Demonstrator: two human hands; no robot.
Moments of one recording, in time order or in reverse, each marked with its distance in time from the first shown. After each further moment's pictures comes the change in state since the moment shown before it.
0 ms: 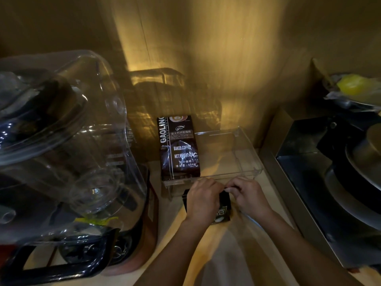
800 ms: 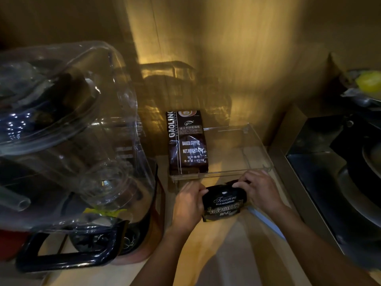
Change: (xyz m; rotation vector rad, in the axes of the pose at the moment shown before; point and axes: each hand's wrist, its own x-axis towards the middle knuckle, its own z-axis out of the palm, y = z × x) left_hand -0.030 -0.044 -0.007 -0.263 0.087 -0.233; right_hand 0.009 0.020 -0.004 -0.176 -0.039 -0.008
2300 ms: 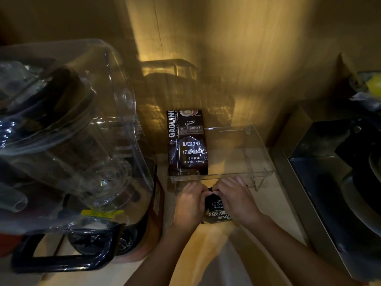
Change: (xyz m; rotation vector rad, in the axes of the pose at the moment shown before) left_hand 0.007 0.009 0.003 0.010 -0.002 0.034; right_hand -0.001 -0.051 0.021 -0.091 -0.111 -0.255
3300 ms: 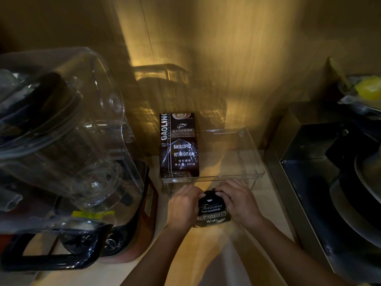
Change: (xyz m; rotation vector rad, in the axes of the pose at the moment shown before) left_hand 0.001 0.010 0.007 0.164 -0.046 -0.011; right_hand -0.015 0.028 -0.011 0.157 0.095 0.046
